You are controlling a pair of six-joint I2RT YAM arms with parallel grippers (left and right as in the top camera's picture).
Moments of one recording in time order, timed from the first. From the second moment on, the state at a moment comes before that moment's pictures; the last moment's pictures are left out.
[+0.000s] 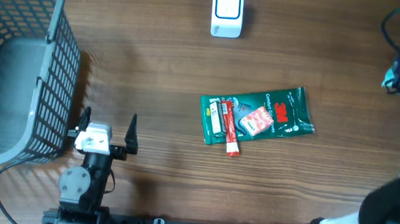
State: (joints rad) left arm -0.07 0.01 0.01 -0.07 0.00 0.00; right arm -0.30 1.70 1.48 -0.72 0.60 0.83
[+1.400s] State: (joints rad) left arm -0.07 0.01 0.01 -0.07 0.00 0.00; right arm -0.15 1.60 1.49 -1.10 -0.27 0.72
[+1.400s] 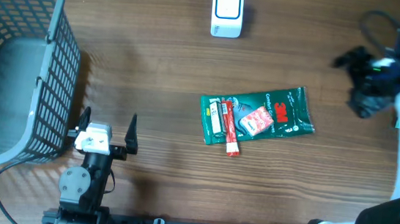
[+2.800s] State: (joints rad) left arm -0.07 0.01 0.01 -0.07 0.00 0.00; right arm 0.31 2.02 1.48 -1.08 -0.15 0.67
